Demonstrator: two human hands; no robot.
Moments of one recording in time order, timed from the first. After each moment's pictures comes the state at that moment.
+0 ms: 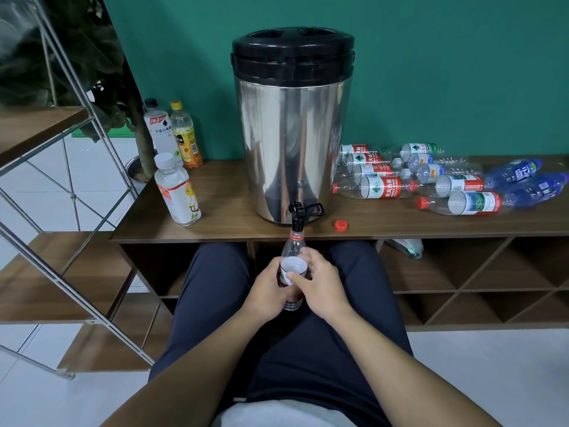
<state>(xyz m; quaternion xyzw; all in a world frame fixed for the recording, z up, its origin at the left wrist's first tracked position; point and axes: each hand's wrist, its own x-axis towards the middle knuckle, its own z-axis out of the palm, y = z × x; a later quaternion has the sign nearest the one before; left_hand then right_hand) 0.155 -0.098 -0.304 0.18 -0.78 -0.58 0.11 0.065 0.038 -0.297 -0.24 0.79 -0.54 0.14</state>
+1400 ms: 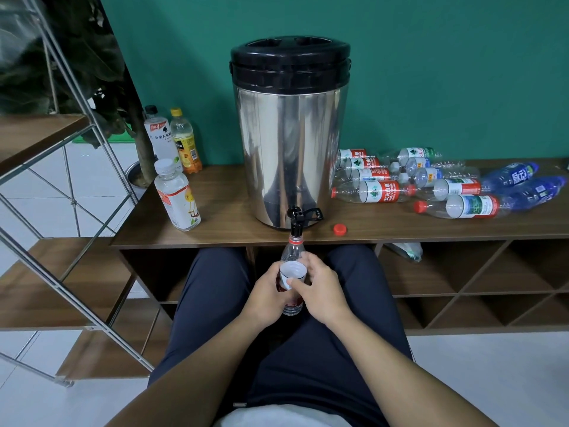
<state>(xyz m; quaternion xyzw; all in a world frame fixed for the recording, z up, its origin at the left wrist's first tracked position) 0.156 -0.098 -0.305 0.17 -0.78 -0.59 0.12 0.065 0.039 -0.296 -0.24 0.79 -0.54 0.14</state>
